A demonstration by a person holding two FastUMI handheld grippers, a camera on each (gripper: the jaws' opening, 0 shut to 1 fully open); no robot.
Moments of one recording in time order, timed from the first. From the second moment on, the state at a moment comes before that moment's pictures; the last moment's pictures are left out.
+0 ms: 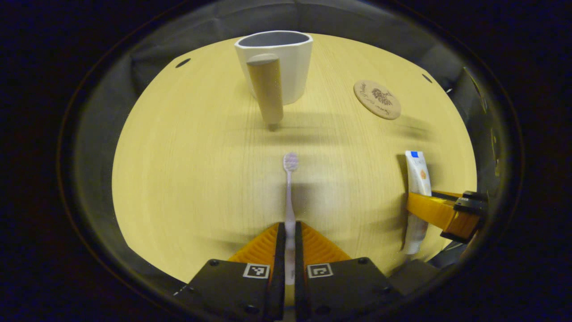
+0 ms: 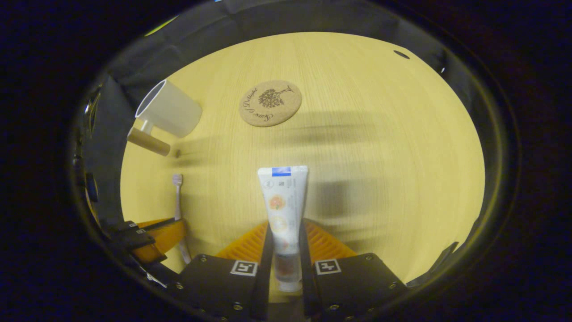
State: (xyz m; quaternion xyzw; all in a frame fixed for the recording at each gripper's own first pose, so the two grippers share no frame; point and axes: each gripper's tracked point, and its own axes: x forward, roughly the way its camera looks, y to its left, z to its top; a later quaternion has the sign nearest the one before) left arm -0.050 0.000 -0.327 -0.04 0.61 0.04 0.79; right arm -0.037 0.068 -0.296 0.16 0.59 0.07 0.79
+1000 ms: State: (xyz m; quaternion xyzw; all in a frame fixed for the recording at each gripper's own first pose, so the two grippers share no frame) left arm -0.050 0.009 -0.288 -0.11 0.51 0.06 0.85; right arm -0.021 0.068 -0.249 0.20 0.48 0.12 0.85
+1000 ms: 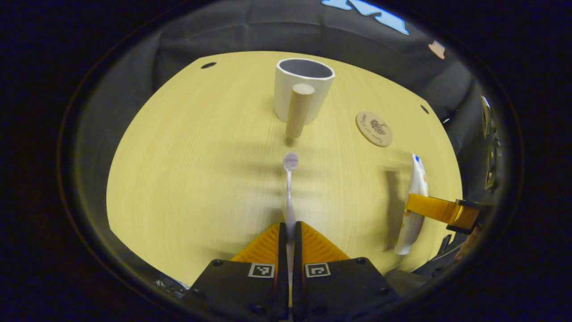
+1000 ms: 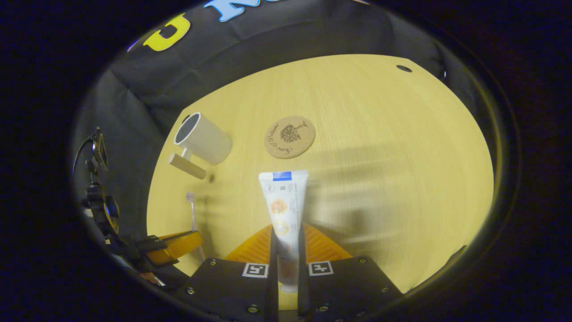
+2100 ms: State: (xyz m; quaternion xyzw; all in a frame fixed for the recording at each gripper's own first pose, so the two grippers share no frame) left arm -0.013 0.061 -0.058 -0.07 0.16 0.03 0.98; right arm 0.010 0.088 -0.094 0.19 0.24 0.19 0.93
